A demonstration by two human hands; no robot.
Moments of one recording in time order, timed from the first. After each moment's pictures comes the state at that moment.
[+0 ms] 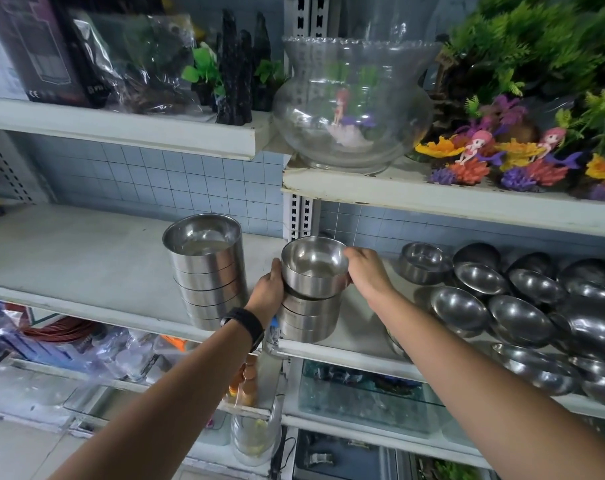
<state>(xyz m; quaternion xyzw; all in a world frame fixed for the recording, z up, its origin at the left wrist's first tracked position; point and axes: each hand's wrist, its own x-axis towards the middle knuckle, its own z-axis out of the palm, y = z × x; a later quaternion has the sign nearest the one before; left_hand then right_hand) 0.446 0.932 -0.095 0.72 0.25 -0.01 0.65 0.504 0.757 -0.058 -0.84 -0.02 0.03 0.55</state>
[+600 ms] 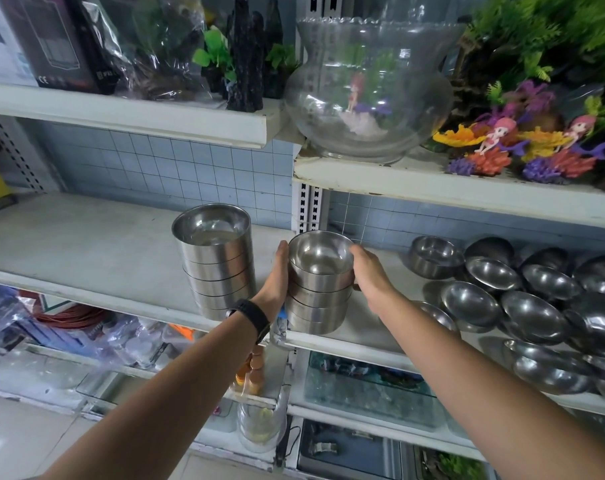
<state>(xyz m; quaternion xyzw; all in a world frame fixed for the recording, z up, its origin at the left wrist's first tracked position) 0.432 0.920 -0.074 0.66 0.16 -0.03 0.73 0.497 0.768 -0.074 -0.79 0.03 0.10 0.61</state>
